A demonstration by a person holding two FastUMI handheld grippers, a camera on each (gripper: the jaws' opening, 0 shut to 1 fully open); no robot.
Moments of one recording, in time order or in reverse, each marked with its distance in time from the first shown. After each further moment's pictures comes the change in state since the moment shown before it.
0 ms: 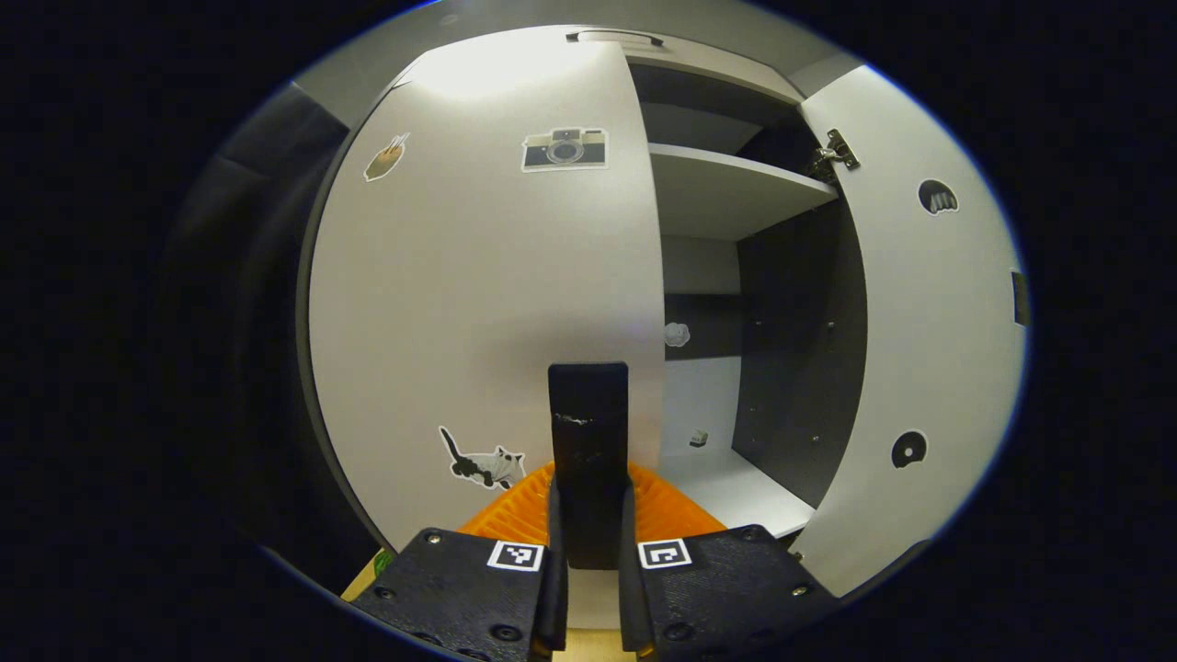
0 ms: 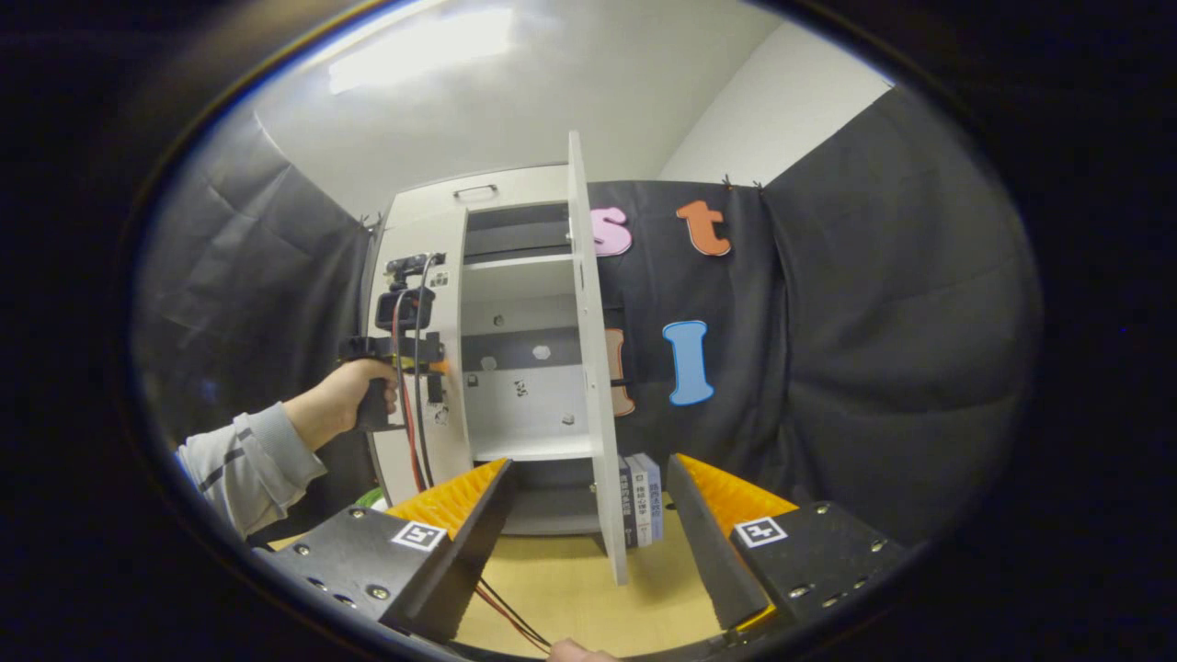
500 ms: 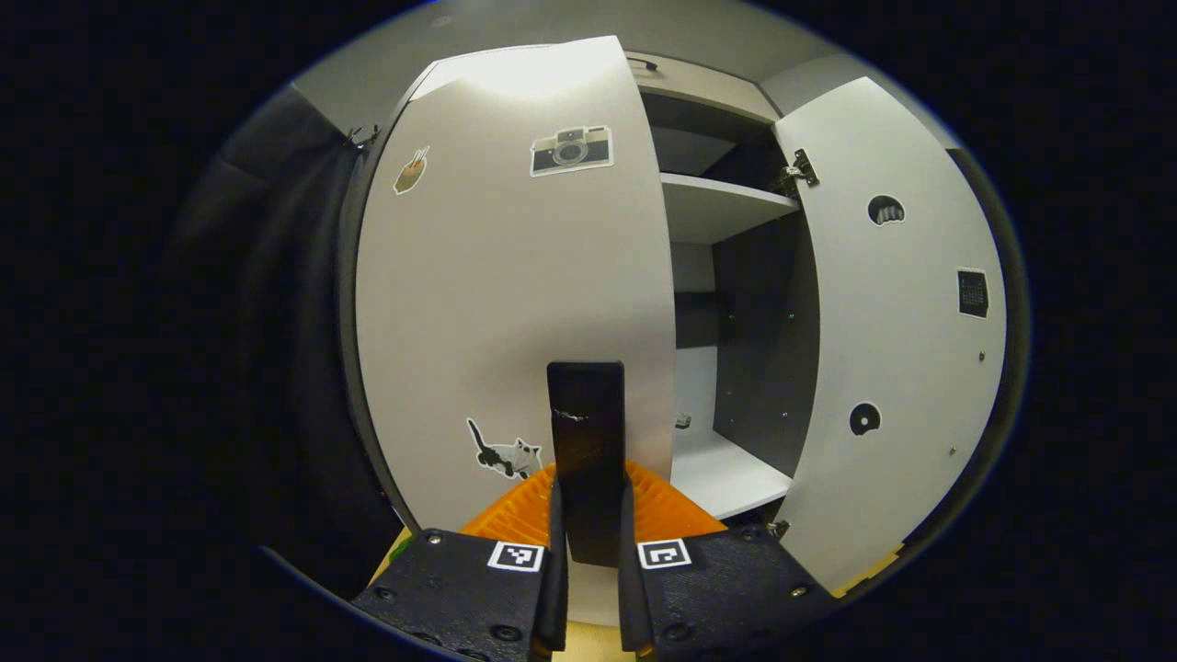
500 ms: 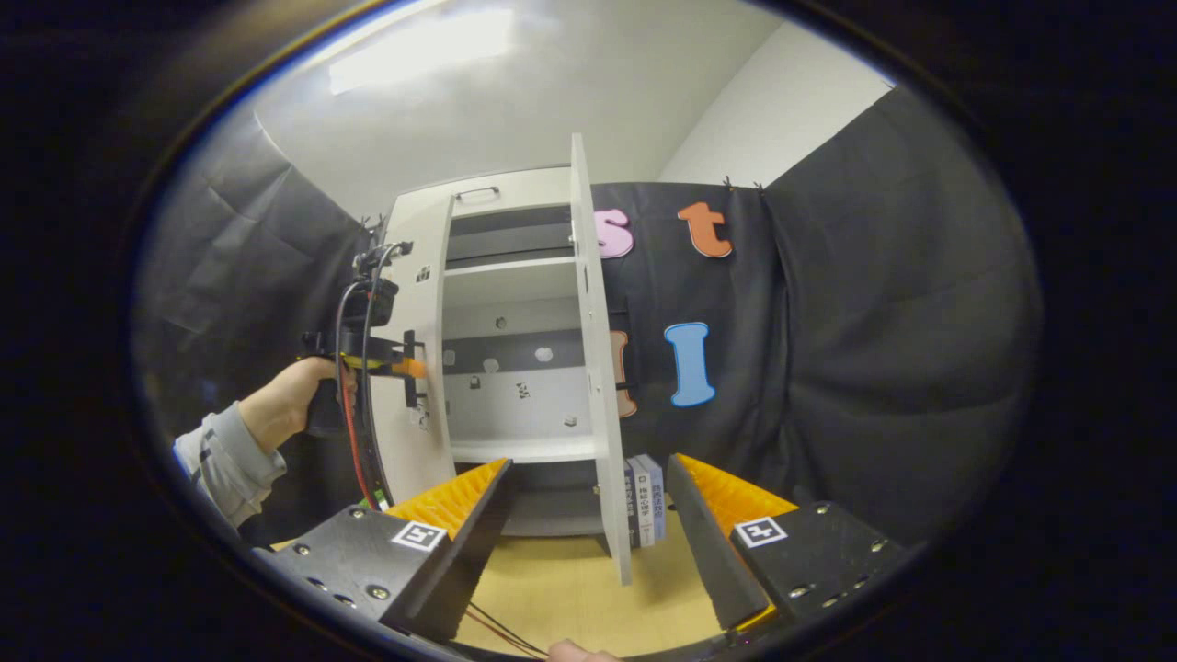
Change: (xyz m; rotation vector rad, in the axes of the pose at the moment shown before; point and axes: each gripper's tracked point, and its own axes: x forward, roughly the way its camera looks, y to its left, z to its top) left arm -0.020 0.013 -0.003 0.033 0.019 -0.063; right arm 0.000 0.010 -0.001 -0.002 0.004 0.002
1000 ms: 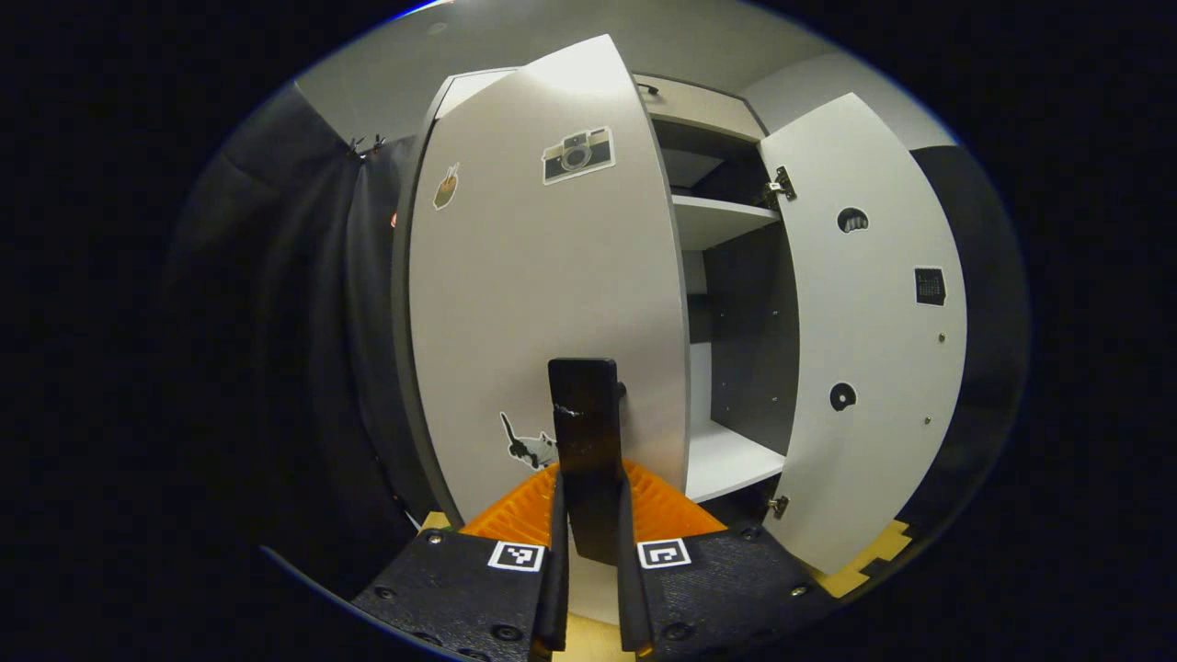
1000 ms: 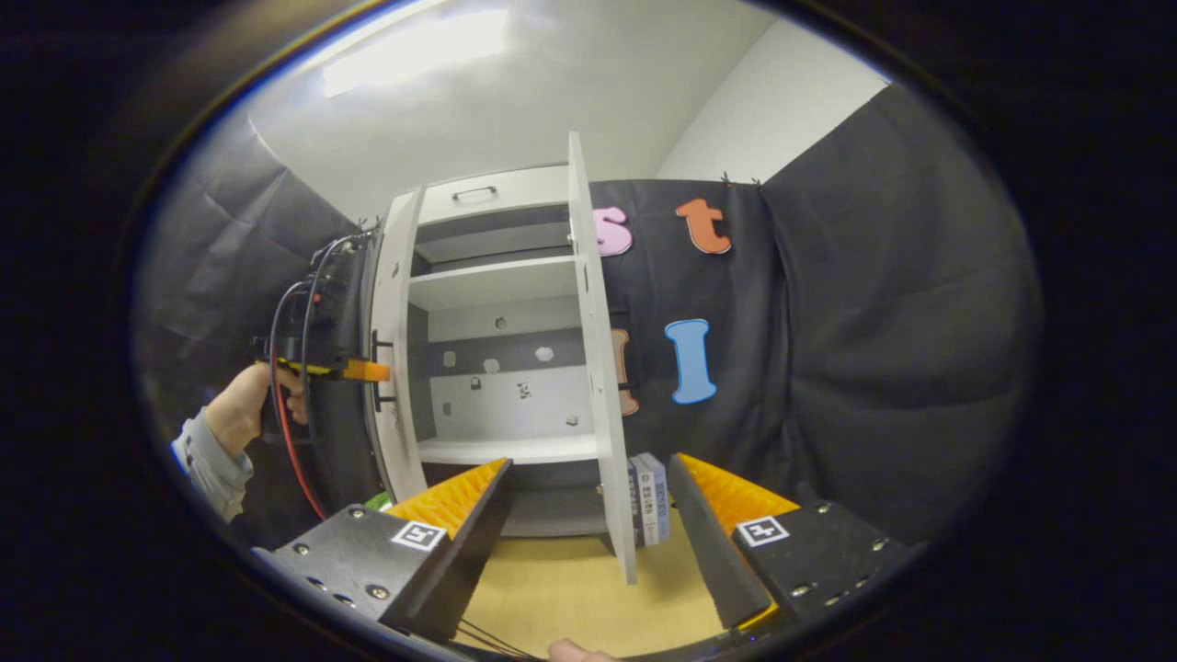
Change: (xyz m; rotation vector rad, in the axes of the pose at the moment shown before) left arm -0.024 0.020 0.000 0.031 -0.034 -0.020; right arm 0.001 0.004 0.008 0.035 -0.006 -0.001
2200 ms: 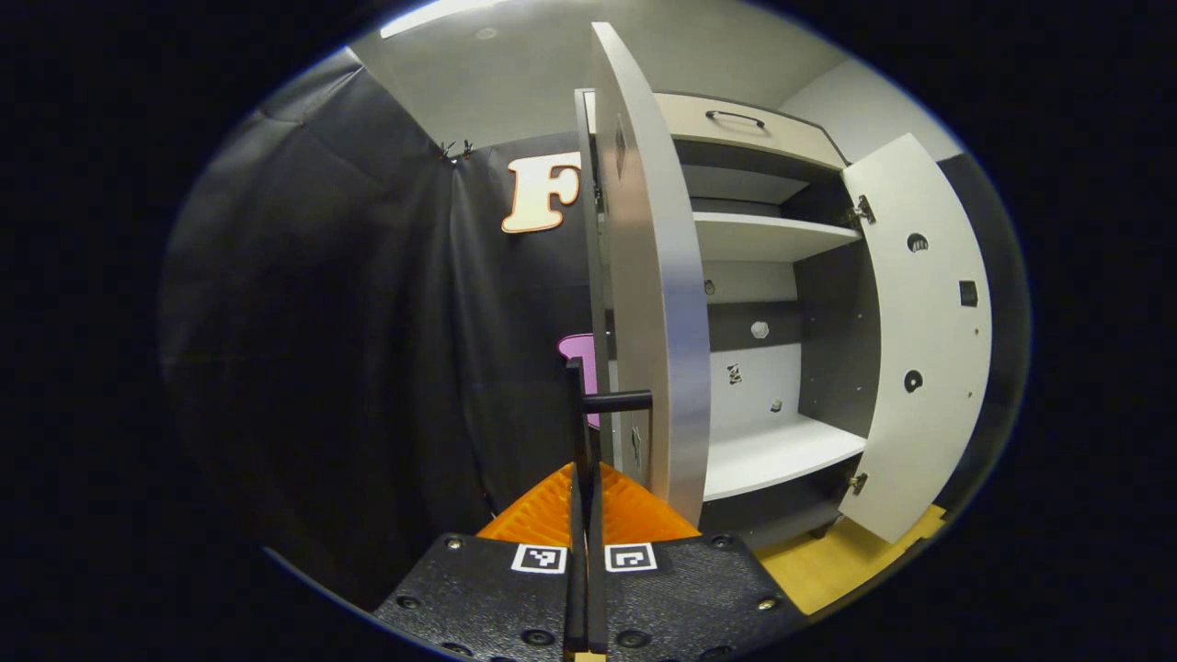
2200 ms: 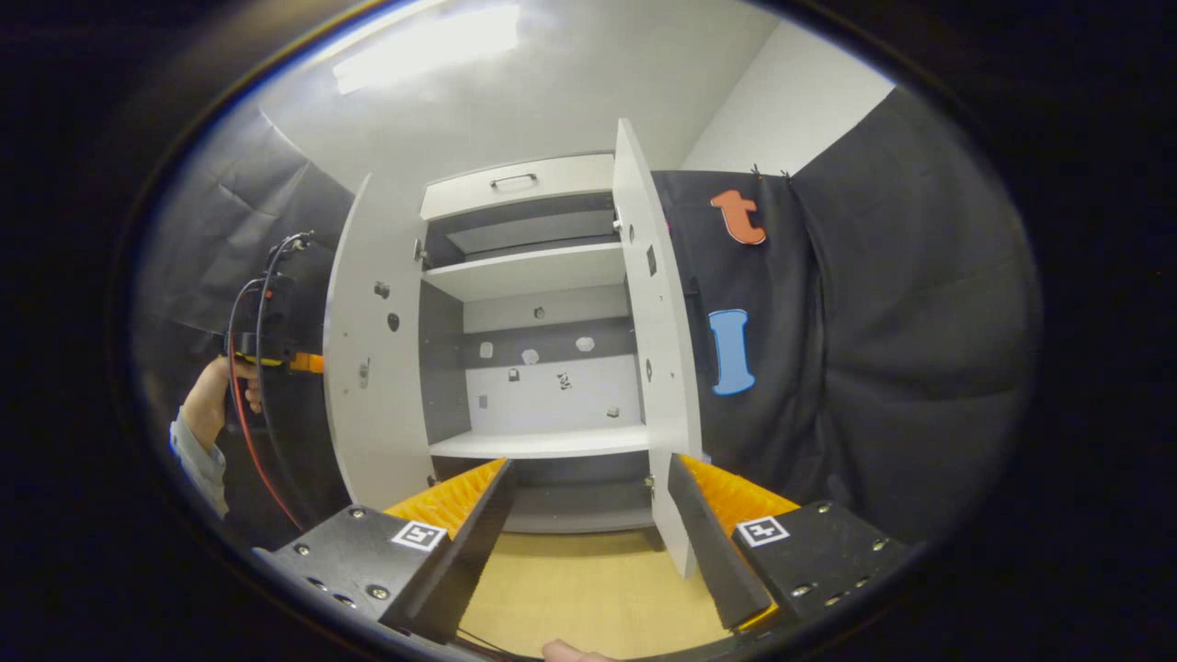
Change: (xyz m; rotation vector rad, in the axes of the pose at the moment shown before) left arm -0.032 0.080 -0.003 -0.063 -0.025 0.141; right arm 0.005 0.066 -0.027 -0.017 0.038 0.077
